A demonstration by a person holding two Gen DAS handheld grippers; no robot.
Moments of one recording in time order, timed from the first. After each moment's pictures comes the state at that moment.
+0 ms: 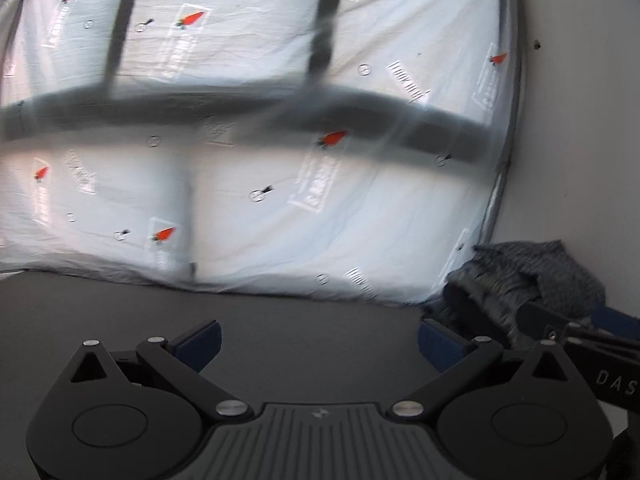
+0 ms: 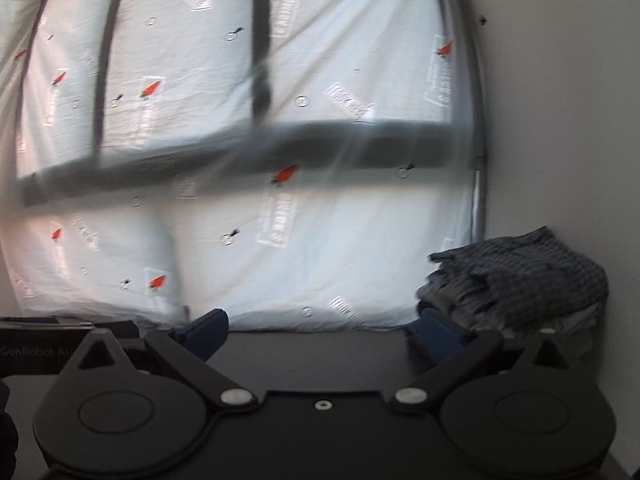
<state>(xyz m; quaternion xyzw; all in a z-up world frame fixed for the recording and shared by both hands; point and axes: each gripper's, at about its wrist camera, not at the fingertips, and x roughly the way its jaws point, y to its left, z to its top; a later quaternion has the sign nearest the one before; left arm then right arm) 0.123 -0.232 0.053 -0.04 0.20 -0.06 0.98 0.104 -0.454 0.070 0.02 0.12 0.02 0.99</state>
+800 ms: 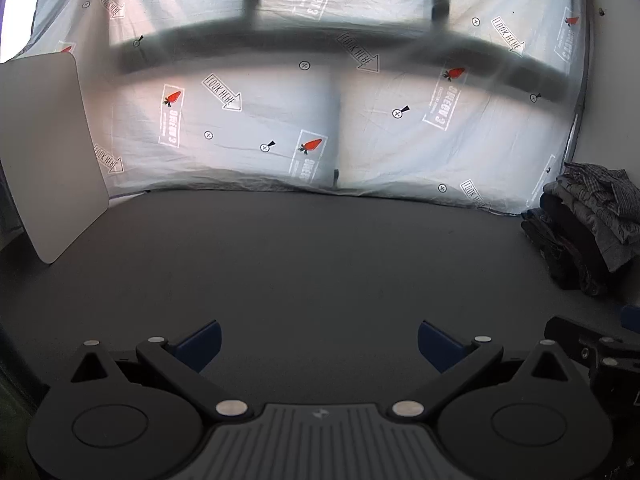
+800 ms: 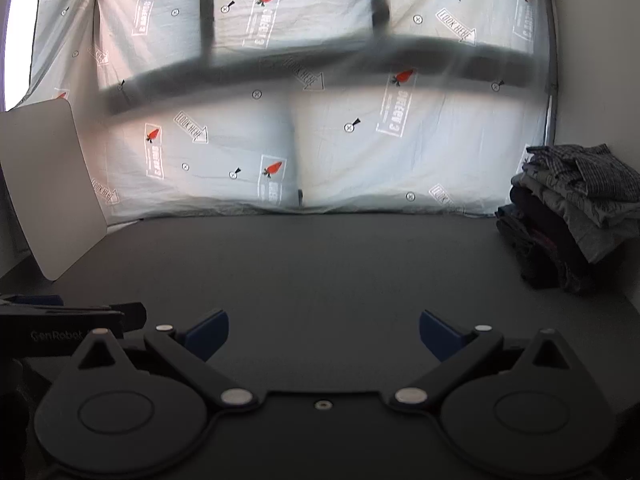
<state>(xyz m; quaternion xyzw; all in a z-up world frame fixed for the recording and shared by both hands) -0.036 -0.027 0.006 -0.02 0.30 0.02 0.95 -0.048 -0.258 0.017 0.02 0.25 0.07 0.97</state>
